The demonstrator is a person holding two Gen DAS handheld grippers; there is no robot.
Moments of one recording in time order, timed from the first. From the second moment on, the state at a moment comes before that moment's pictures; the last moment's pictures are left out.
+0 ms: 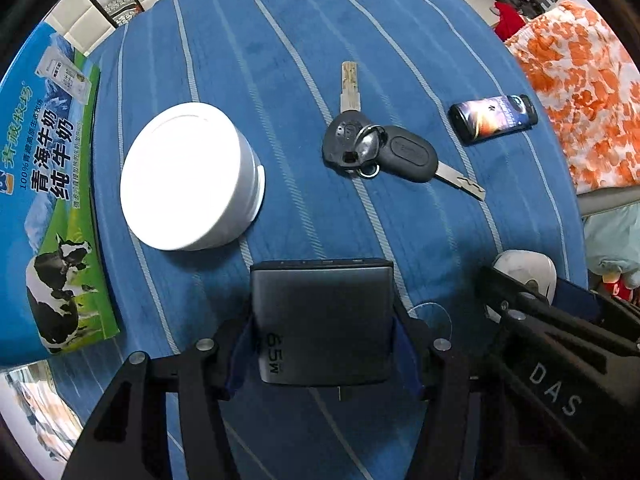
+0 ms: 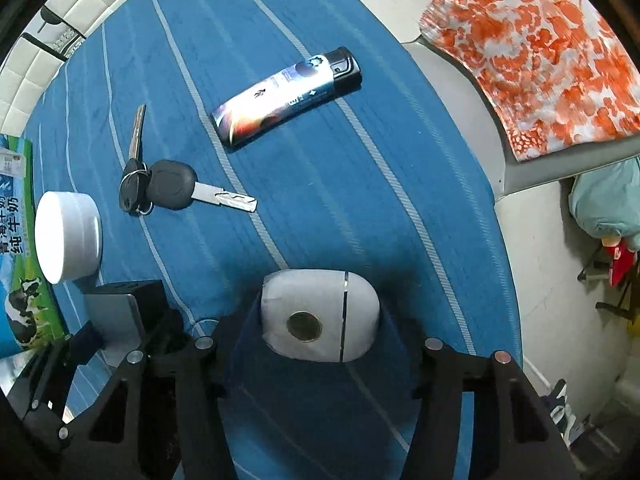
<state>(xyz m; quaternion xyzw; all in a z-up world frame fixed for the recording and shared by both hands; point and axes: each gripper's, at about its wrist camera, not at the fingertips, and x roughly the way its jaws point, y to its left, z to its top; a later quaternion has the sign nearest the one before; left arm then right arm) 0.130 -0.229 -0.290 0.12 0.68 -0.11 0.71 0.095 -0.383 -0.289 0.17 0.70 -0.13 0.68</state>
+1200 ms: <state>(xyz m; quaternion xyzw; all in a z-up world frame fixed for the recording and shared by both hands) 0.122 -0.070 -0.099 0.03 0.57 -0.11 0.82 0.101 -0.268 -0.085 0.10 0.58 0.00 0.81</state>
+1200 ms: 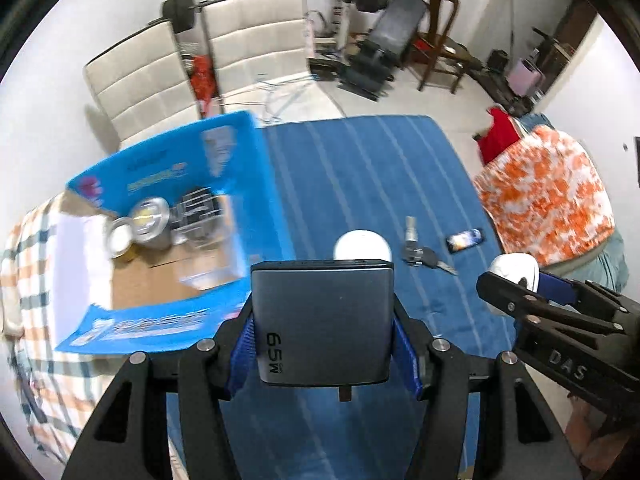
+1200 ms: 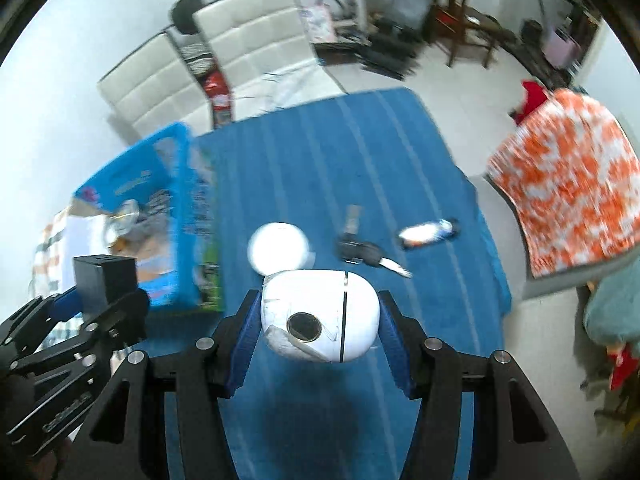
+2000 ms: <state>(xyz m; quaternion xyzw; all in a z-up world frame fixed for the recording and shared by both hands) 0.146 0.150 -0.110 -0.07 0.59 -0.01 0.80 0.143 -0.021 -0.098 0.06 0.60 0.14 0.79</state>
